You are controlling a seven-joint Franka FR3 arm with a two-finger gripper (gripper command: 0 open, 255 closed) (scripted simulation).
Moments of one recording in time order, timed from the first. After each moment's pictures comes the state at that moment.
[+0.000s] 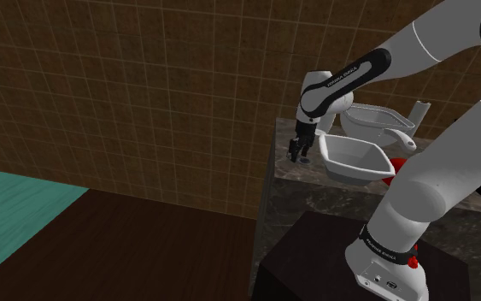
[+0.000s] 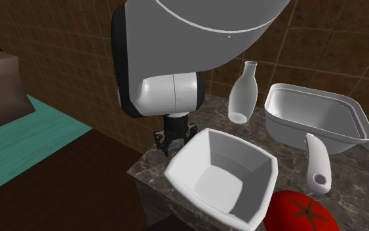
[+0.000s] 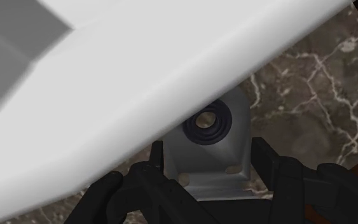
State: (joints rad) arm -0.09 -0.28 -0.28 -2.66 -0.09 2.33 -0.18
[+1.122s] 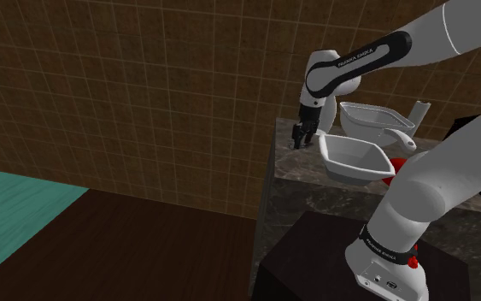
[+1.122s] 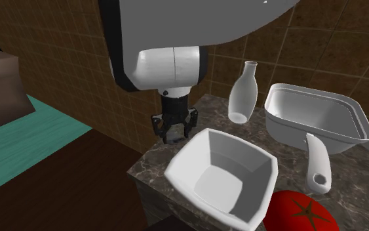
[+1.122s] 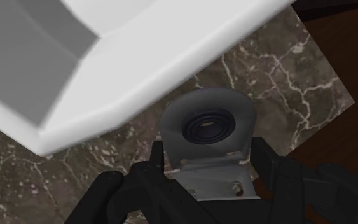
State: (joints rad) arm -0.09 -0.39 -0.25 -2.58 -0.10 2.14 -0.16
